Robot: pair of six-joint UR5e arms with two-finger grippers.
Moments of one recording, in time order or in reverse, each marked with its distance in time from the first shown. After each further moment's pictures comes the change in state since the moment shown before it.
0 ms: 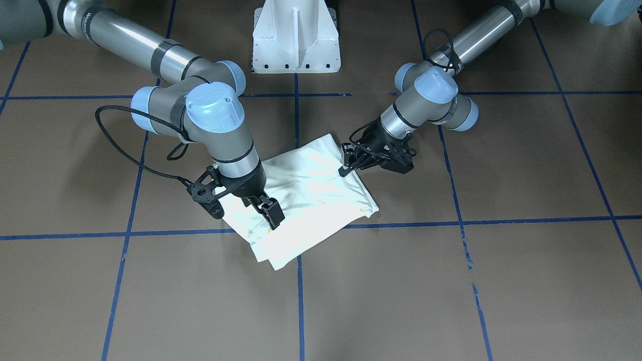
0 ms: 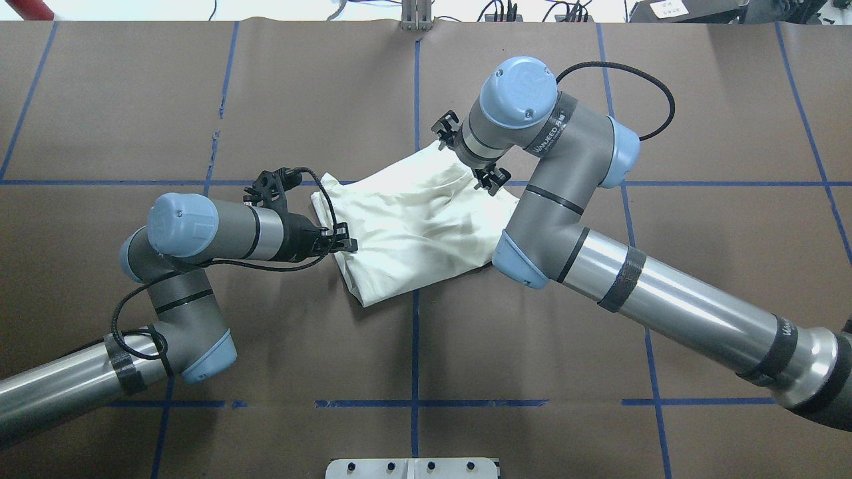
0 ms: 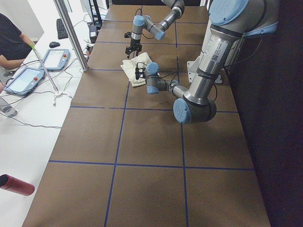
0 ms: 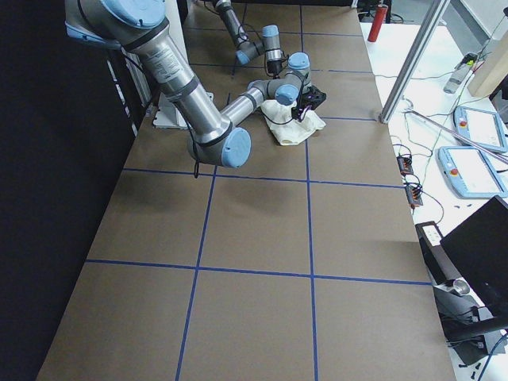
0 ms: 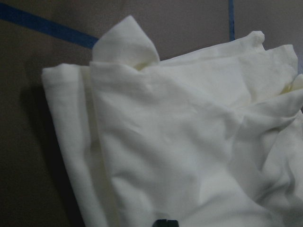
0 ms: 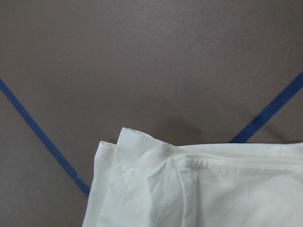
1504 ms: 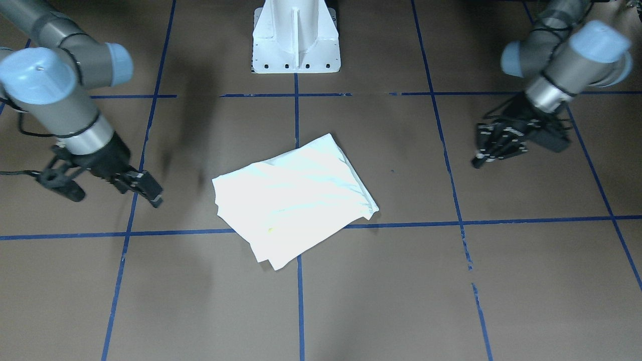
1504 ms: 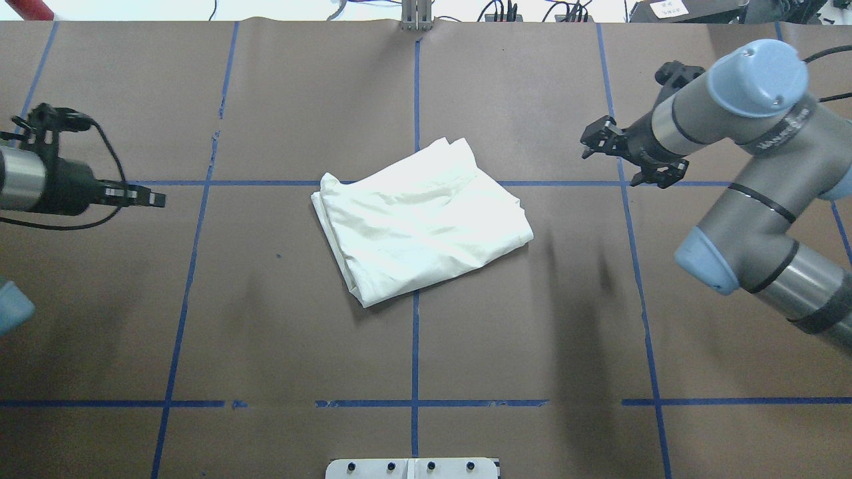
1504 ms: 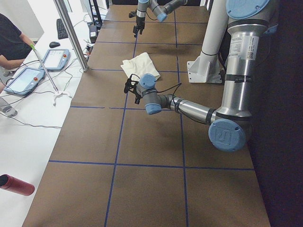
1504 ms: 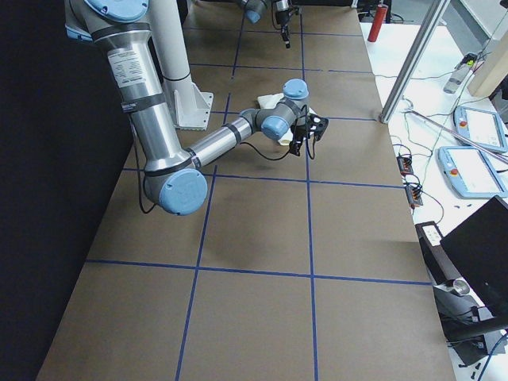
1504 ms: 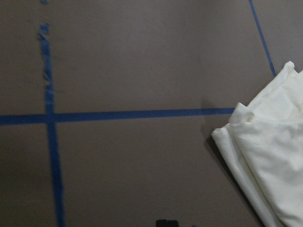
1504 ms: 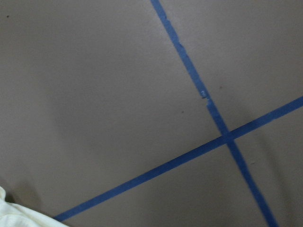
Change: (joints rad) left arm -0.419 0.449 -0.308 0.127 -0.259 0.624; right arm 0.230 -0.493 0.392 -0.007 0.192 -0.548
